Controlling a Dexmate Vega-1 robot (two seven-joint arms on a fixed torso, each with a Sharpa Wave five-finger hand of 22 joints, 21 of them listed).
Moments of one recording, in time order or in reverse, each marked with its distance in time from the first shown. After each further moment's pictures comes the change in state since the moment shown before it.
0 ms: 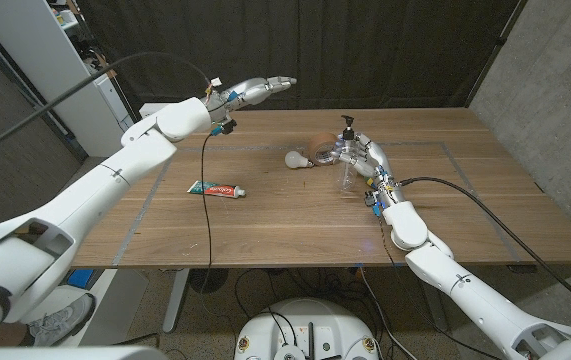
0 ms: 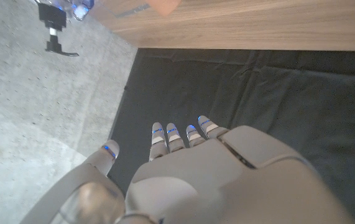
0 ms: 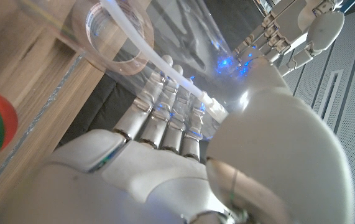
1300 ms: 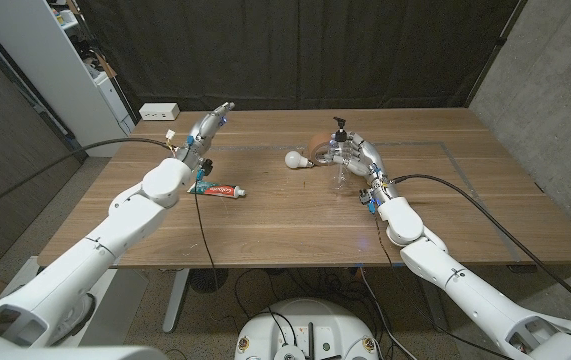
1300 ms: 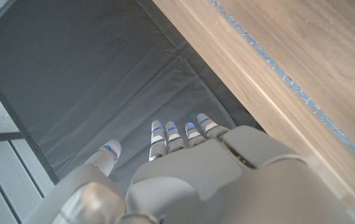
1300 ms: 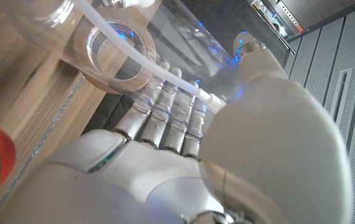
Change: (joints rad) left arm 0.418 -0.027 -0.214 -0.110 -0.321 0.117 0.447; left_hand 0.003 -0.003 0.012 -0.012 0.000 0.030 0.016 0.004 0.000 0.036 0.006 0.000 0.000 0.038 -0.003 0.000 -0.001 0.035 -0.001 0.000 0.000; right arm 0.033 0.009 -0.027 0.013 0.074 -0.053 0.069; right_hand 0.133 -0.059 0.032 0.004 0.004 -0.046 -0.043 -0.004 -0.005 0.011 -0.071 -0.036 0.018 -0.042 0.007 -0.027 0.032 -0.077 0.020 0.005 -0.005
